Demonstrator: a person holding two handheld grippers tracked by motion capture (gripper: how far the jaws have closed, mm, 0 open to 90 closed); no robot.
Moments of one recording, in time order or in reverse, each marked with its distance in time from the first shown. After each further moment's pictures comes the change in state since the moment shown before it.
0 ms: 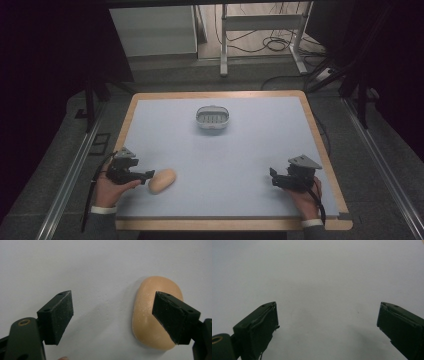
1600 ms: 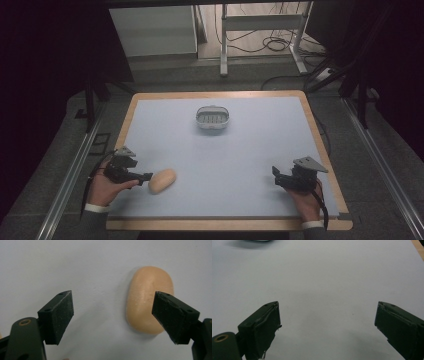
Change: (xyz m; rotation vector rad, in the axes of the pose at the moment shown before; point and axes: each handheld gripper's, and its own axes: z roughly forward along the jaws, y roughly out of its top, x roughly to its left) left arm -0.004 0.011 -0.012 0.111 -0.033 0.057; right arm -0.005 -0.004 -0.006 -0.064 -0.001 0.048
